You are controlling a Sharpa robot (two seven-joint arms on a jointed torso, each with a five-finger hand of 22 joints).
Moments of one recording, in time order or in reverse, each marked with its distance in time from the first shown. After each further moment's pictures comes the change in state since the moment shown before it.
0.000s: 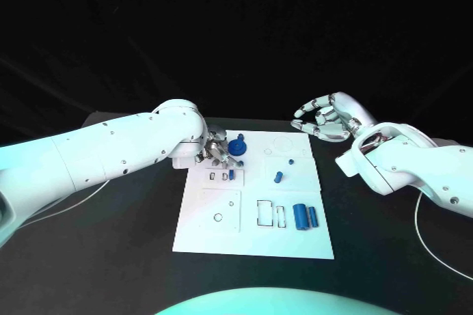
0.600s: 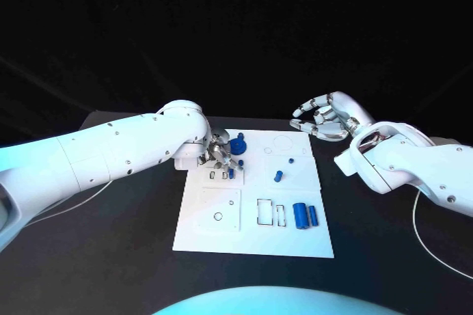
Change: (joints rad) left arm -0.007 0.017 -0.003 -0.005 0.005 0.042 -0.003; left_hand 0.019 0.019 0.000 0.000 0.000 -0.006 -0.006 0.006 0.014 0.000 0.000 0.000 0.000 -0.004 -0.004 0.004 0.000 0.000 0.000 0.000 0.007 0.013; right arm -0.002 0.011 0.000 -0.008 -0.006 0.003 -0.004; right_hand 0.000 0.000 0.000 0.000 0.000 0.000 0.000 0.000 0.001 0.000 0.000 0.000 0.000 0.000 0.000 0.000 0.000 0.000 0.000 0.000 0.000 0.000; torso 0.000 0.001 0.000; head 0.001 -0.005
